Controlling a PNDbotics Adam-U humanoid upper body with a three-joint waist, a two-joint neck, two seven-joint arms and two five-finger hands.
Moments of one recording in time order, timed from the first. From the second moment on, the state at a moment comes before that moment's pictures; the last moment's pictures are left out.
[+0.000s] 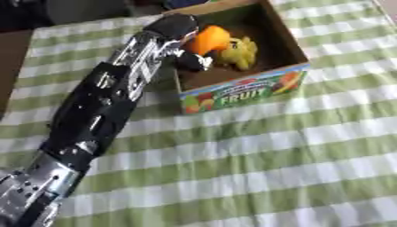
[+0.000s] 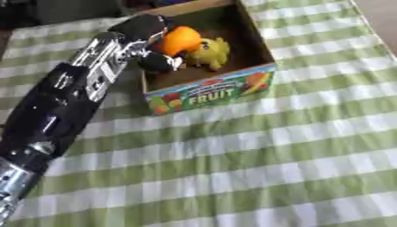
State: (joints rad) left arm -1.15 0.29 -0.25 -1.00 -1.14 -0.07 -0.41; right arm -0.70 -0.64 0.12 -1.99 0.26 -0.01 -0.25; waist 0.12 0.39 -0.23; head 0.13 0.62
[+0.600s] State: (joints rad) left arm -1.15 0.31 -0.24 -1.05 -1.29 -0.03 -0.30; right arm -0.69 -0.64 0.12 -1.99 0.26 -0.01 -0.25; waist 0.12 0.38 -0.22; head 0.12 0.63
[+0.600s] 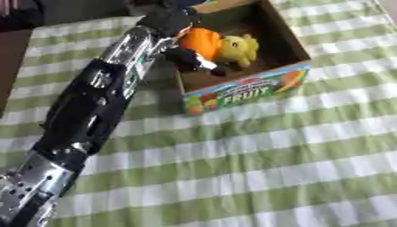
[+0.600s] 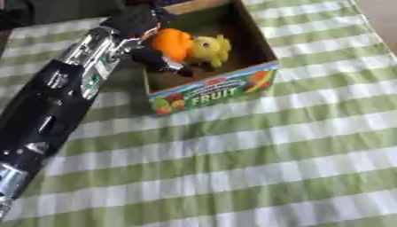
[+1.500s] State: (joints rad) left arm -1.06 0.42 -0.19 -1.48 -0.95 0.17 -0.06; right arm -0.65 -0.64 0.11 -1.99 0.26 -0.01 -0.27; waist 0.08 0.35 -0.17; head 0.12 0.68
